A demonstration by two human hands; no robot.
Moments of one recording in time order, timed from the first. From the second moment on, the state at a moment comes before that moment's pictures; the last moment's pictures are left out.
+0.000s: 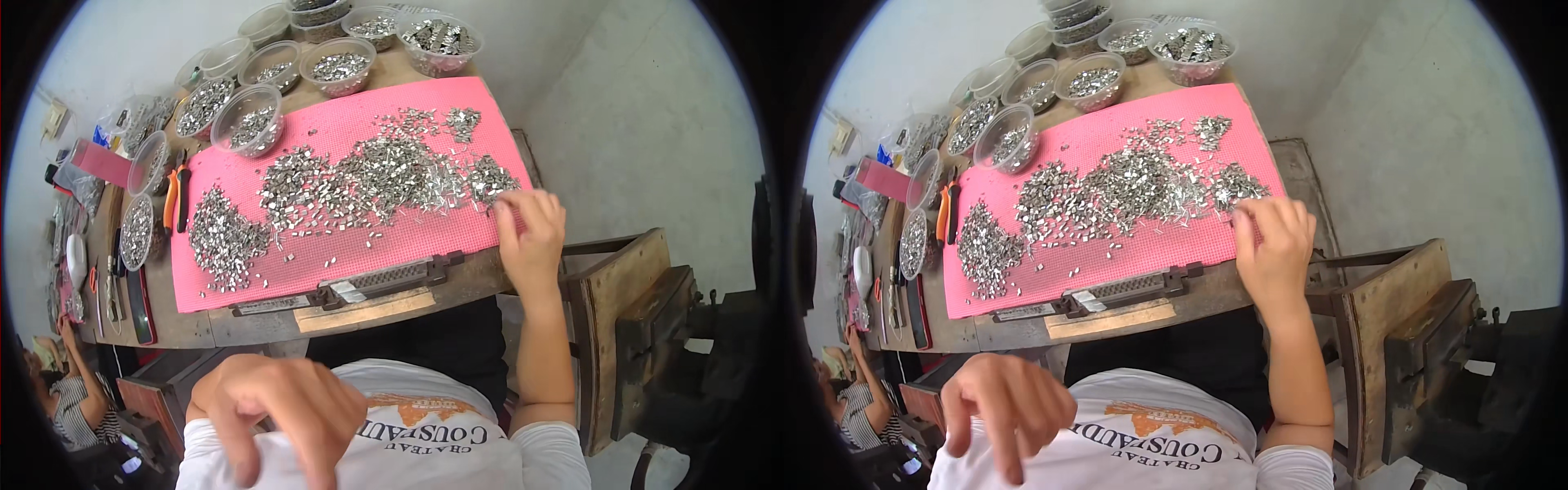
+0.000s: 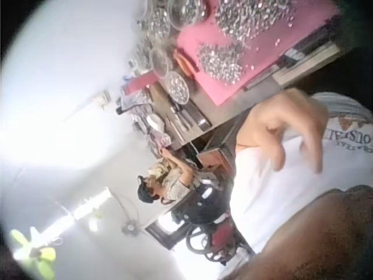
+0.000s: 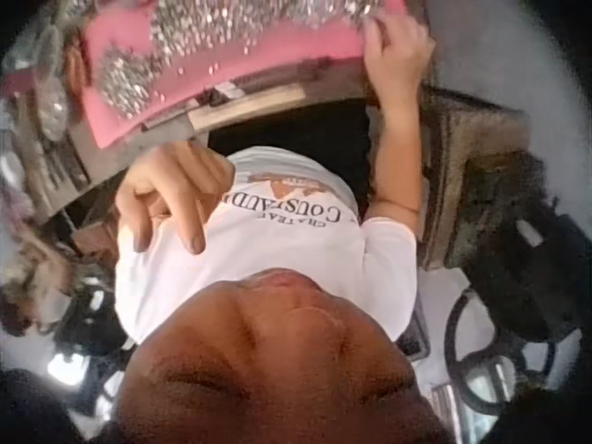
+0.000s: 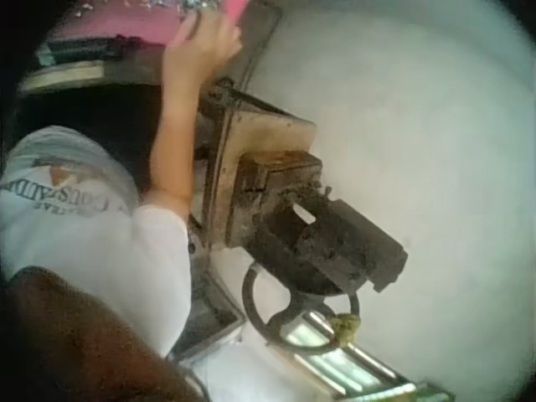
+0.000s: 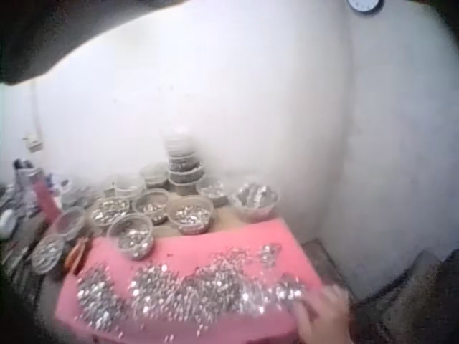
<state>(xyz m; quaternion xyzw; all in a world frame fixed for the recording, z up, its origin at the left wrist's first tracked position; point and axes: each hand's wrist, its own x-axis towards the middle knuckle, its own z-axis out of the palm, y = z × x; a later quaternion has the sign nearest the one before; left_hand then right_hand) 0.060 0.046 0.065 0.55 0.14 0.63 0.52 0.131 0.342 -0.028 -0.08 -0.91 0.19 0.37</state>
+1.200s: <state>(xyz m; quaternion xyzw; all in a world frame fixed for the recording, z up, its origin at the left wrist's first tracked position) -0.146 0.150 -0.004 0.31 0.91 0.28 0.07 0.023 0.404 -0.010 -0.03 -0.92 0.36 0.17</state>
